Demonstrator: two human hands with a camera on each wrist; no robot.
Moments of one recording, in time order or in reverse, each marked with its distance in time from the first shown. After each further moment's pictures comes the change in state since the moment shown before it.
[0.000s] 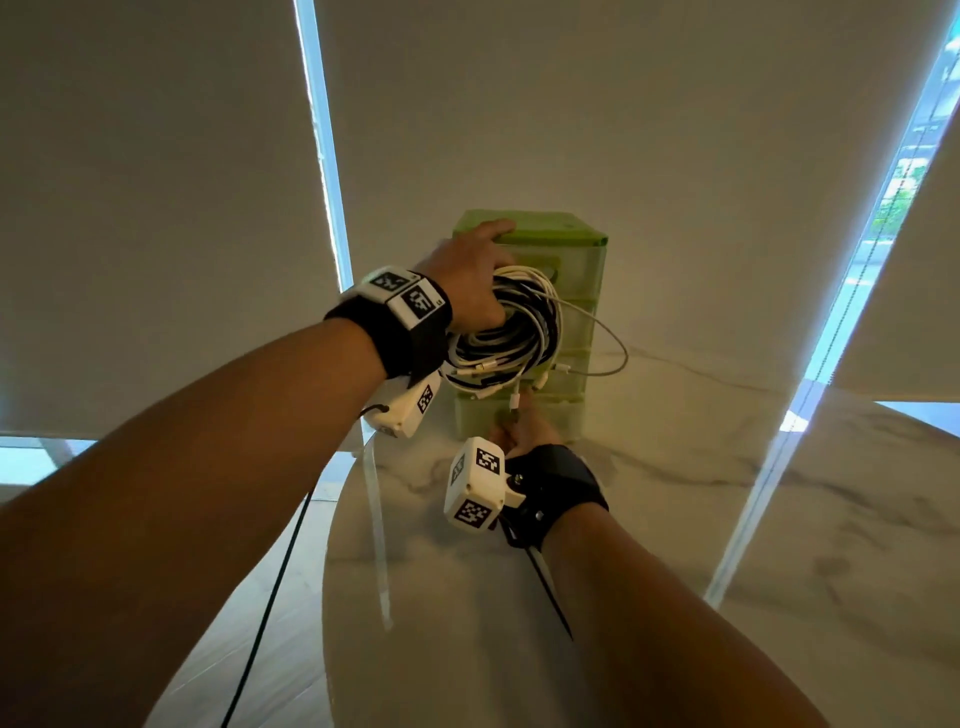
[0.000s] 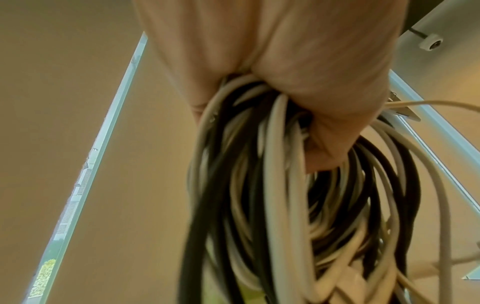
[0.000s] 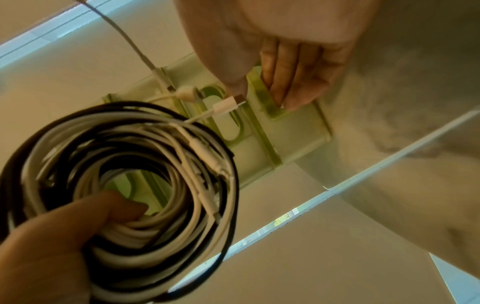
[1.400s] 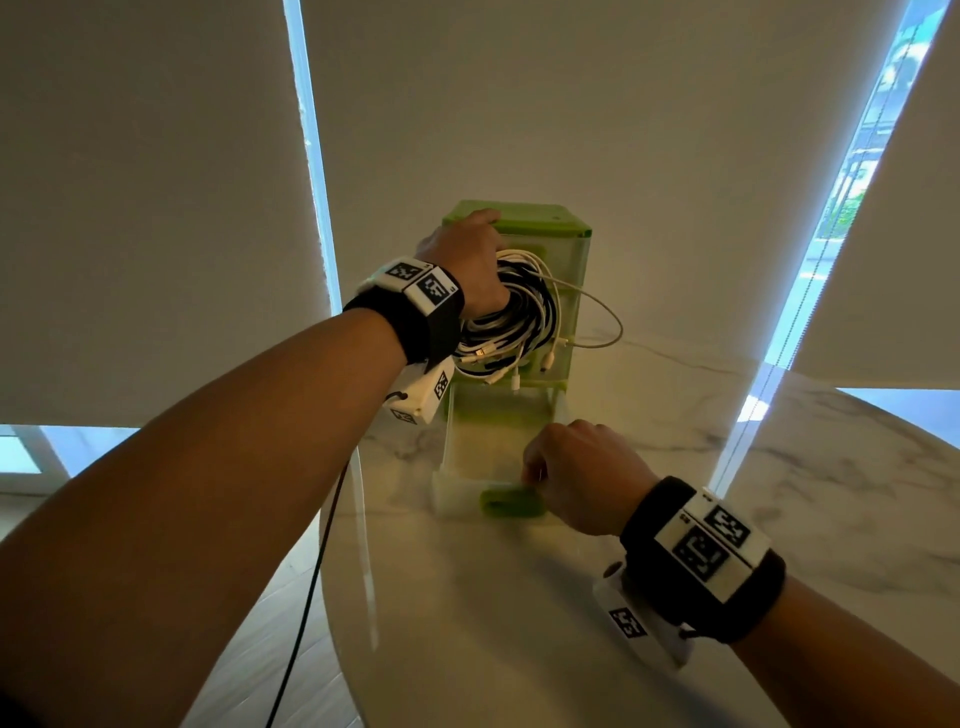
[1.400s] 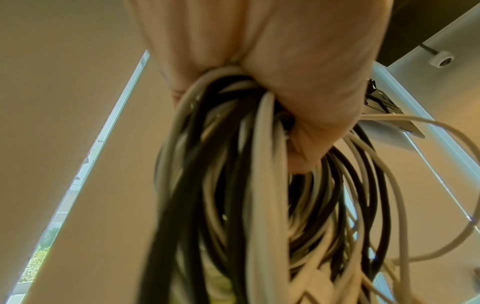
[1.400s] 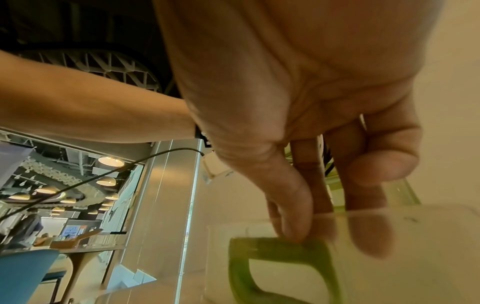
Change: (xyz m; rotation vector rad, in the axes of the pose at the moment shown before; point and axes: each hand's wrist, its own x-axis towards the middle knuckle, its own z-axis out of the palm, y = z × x) left_hand -0.013 0.031 -0.004 0.013 0.031 -0.125; right_hand -0.180 -0.030 -0.074 -2.108 -0.175 -0.738
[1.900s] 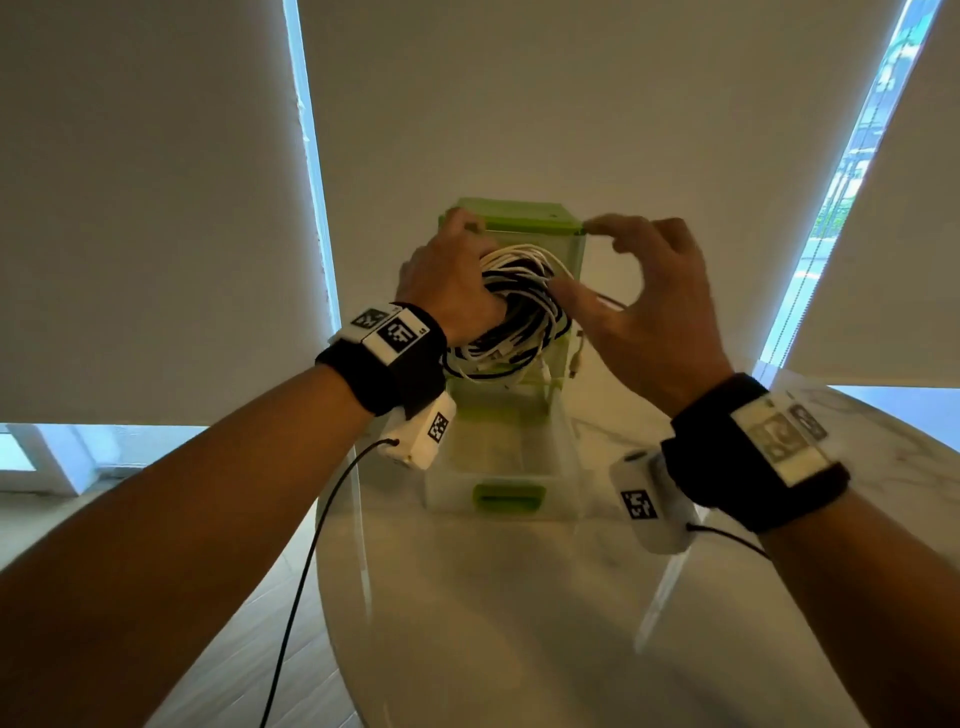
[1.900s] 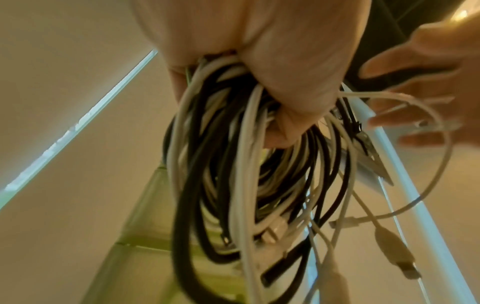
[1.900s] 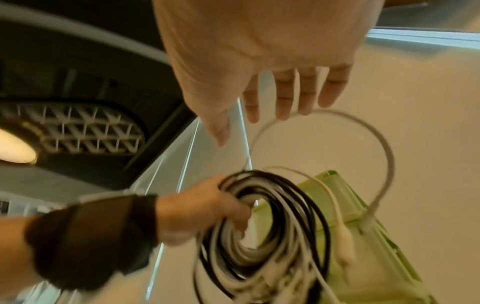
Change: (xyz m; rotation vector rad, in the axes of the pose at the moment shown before) left_hand -0.044 0.007 0.007 -0.256 0.242 -0.028; right_hand 0.011 0.015 -0.076 0.352 0.956 -0.102
